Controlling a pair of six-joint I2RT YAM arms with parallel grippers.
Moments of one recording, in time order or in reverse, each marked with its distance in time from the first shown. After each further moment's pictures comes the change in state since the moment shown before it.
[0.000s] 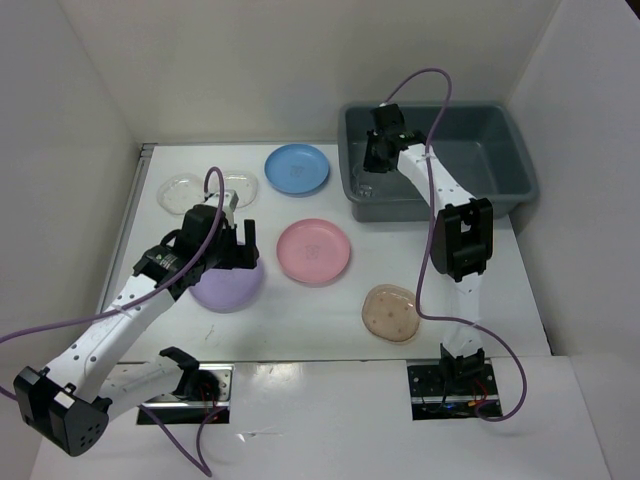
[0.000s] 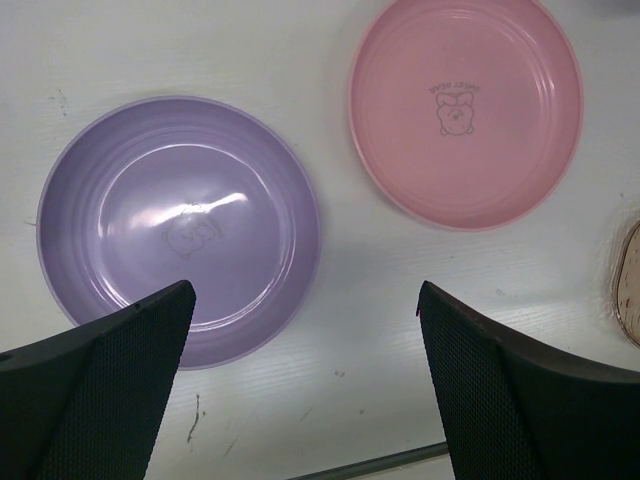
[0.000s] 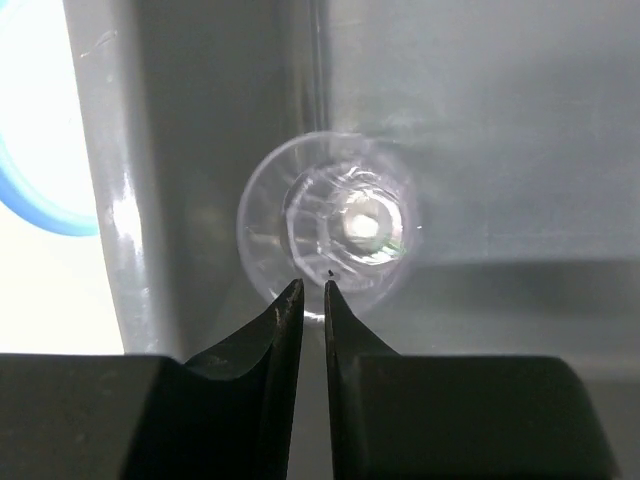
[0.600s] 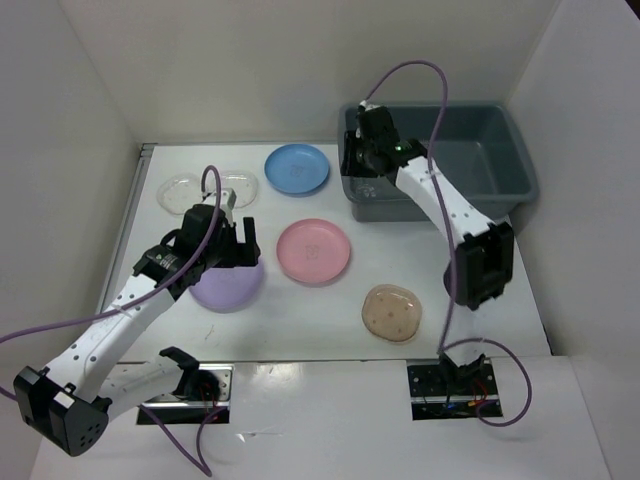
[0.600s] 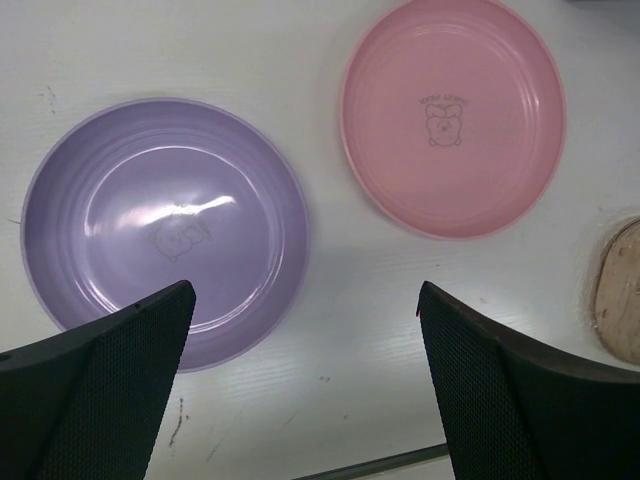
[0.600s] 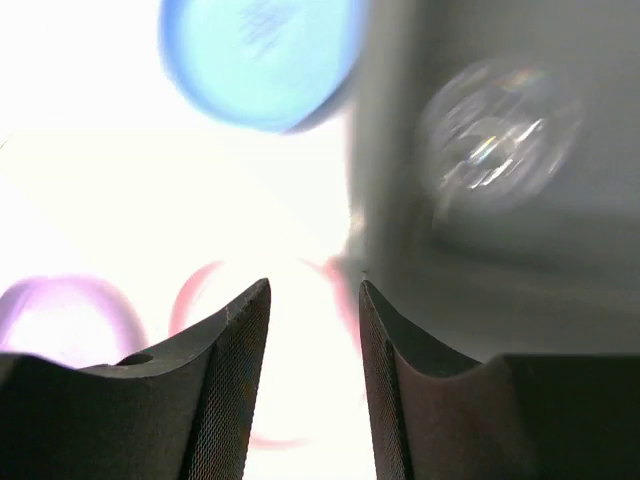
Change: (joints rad) left arm 0.000 0.000 0.000 0.012 0.000 -0.035; right arm 0.115 -0.206 -0.120 0.007 -0.027 -0.019
